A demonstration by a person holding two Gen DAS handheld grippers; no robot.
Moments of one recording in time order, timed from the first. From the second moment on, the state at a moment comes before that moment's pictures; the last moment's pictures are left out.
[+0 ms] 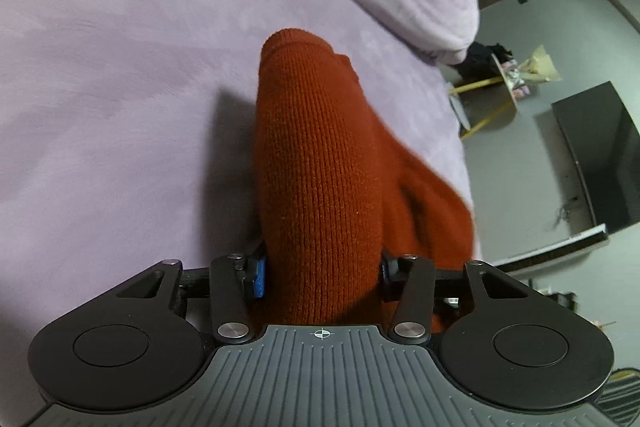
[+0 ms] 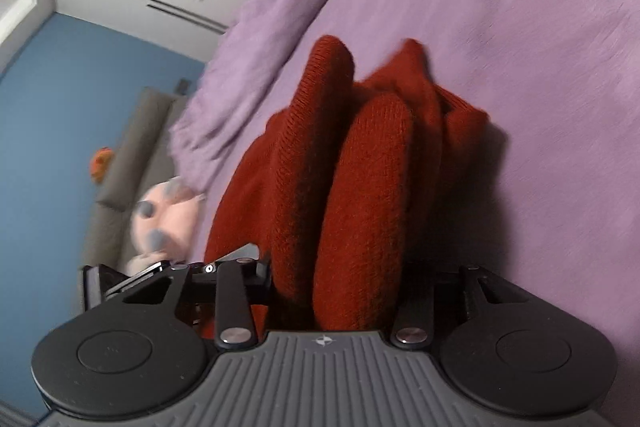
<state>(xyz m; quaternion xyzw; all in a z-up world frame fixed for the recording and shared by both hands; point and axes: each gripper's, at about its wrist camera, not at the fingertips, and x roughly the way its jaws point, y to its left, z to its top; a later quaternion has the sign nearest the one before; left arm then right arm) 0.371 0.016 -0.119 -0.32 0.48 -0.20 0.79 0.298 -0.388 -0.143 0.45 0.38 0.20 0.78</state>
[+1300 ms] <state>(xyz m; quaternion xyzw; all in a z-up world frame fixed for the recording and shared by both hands) 0.159 0.114 -0.125 -0.36 0.47 -0.06 0.80 0.114 -0.267 -0.107 0.17 0.37 0.19 0.89</state>
